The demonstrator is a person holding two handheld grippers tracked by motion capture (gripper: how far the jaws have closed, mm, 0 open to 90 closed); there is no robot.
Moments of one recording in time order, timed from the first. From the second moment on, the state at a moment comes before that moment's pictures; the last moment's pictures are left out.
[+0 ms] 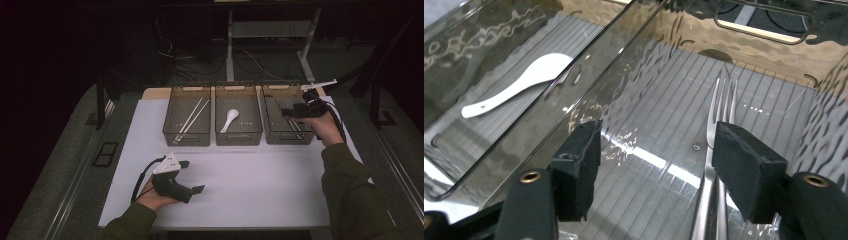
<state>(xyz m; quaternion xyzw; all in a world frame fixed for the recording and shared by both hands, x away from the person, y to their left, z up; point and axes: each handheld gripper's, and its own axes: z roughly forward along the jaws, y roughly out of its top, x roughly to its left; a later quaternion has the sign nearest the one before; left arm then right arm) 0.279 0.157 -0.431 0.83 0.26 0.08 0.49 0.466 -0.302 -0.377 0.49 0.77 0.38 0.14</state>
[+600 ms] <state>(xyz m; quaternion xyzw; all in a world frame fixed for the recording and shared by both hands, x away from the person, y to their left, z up) 0.277 0.157 -0.431 0.83 0.27 0.08 0.48 0.422 -0.295 -0.380 0.45 0.77 0.42 0.15</state>
